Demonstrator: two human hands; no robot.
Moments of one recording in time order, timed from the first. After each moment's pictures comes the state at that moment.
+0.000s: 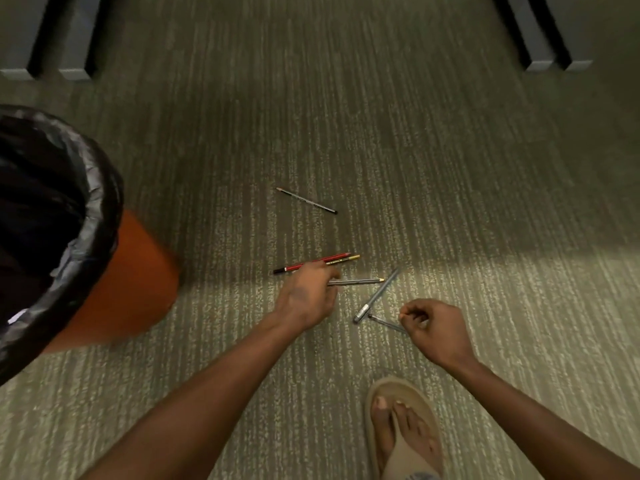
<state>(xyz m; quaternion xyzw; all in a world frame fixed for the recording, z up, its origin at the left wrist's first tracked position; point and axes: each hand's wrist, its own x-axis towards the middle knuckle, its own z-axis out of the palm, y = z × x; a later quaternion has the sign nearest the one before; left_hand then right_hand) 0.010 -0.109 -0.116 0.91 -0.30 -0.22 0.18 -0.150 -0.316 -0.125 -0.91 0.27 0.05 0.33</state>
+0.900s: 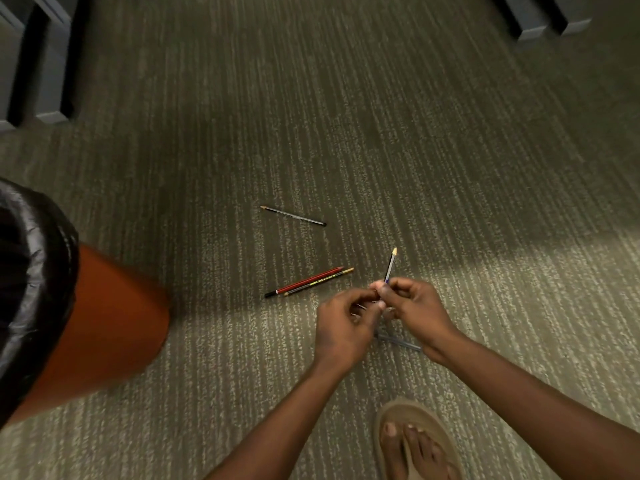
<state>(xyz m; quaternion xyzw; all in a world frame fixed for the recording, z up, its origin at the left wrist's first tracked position) -0.043 -0.169 -0.115 0.84 -0.14 -0.23 0.48 -0.092 -0.309 -0.122 -0.61 0.36 0.04 0.70</state>
